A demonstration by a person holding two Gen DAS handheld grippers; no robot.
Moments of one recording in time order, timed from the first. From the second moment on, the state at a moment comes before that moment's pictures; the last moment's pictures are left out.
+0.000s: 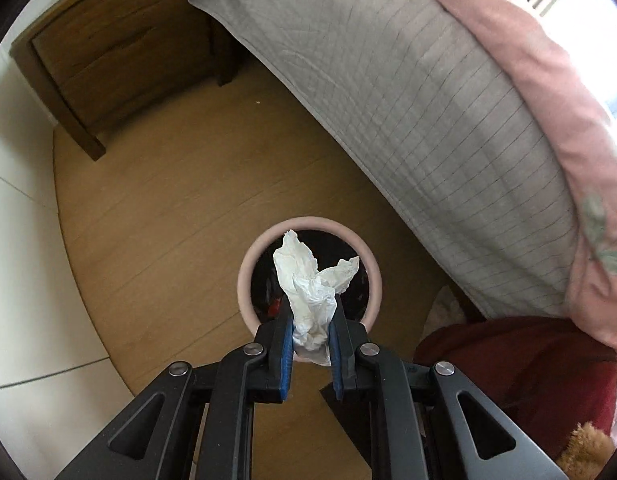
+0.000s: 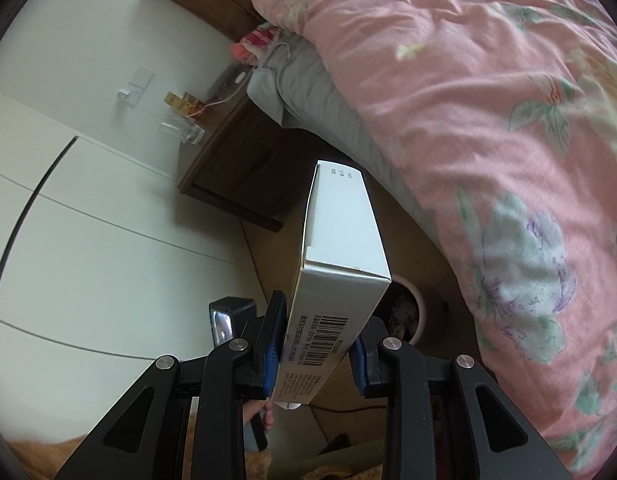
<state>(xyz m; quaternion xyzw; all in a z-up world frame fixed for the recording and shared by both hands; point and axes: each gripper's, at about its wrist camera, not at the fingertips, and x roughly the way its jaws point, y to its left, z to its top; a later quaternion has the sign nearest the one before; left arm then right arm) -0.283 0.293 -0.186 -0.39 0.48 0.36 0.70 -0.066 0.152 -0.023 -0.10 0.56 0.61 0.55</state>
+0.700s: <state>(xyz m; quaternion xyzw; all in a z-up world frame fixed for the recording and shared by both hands) -0.295 0.301 -0.185 -0.35 0.49 0.41 0.69 -0.062 0.164 -0.036 -0.11 0.58 0.59 0.55</state>
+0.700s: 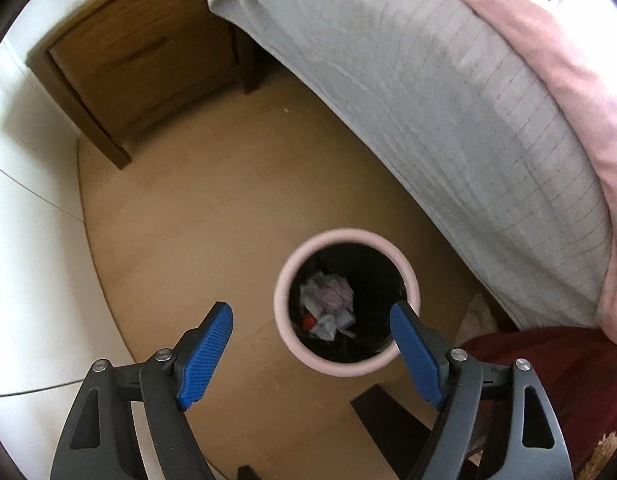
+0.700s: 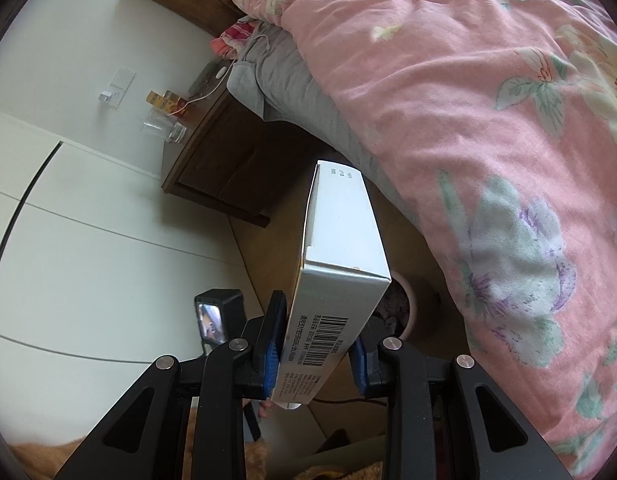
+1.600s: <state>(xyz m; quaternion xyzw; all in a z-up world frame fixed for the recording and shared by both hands) -0.341 0.307 -0.147 -0.33 0.43 0.51 0.67 -0.164 0.280 -0.172 -0.37 0.57 0.55 0.49</state>
